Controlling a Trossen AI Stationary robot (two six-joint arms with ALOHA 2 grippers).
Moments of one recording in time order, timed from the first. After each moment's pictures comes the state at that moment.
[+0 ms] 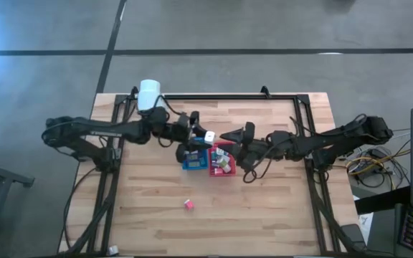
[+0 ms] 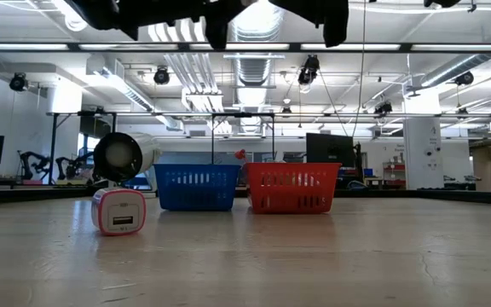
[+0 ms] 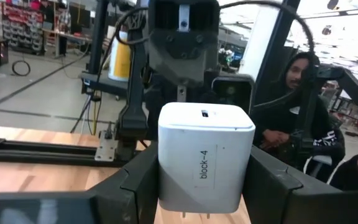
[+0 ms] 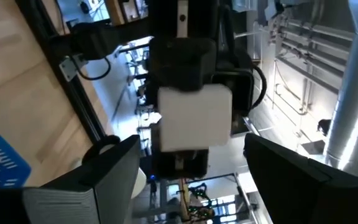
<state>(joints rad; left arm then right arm) 0.16 1.40 0.86 0.58 0.42 -0.23 0.14 1.31 0.79 0.58 0.32 -1.34</state>
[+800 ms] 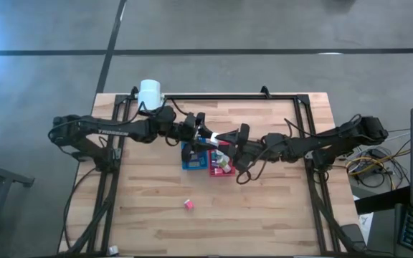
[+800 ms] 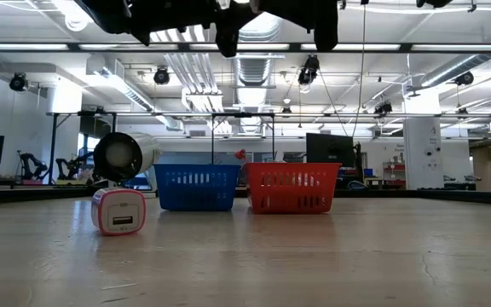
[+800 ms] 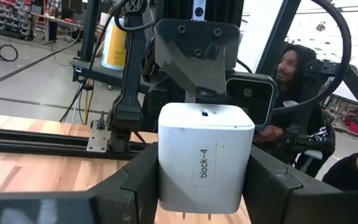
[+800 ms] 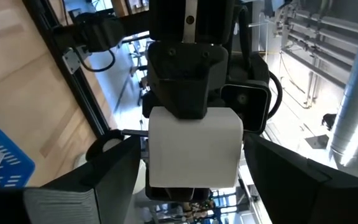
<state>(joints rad) 0.16 1.49 0.91 0.57 0.47 -0.25 0.14 1.38 0.83 0.58 0.37 -1.34</state>
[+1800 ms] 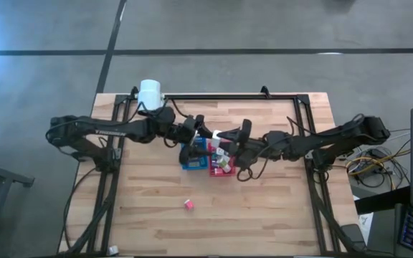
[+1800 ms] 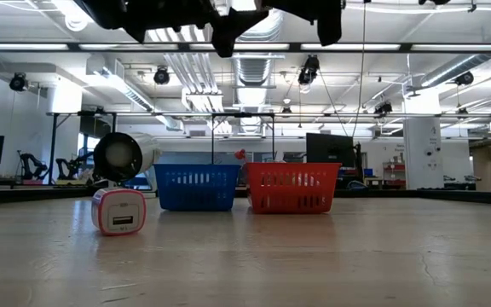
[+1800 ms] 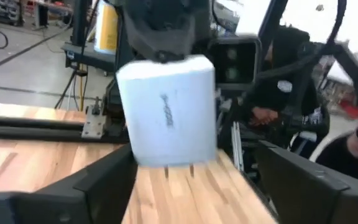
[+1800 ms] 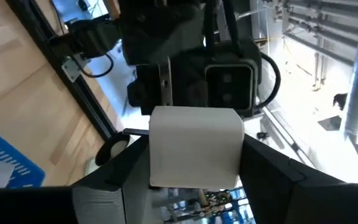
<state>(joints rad) 0.15 1.45 0.91 0.48 0.49 -0.21 0.13 1.35 0.83 0.54 0.36 -1.22</state>
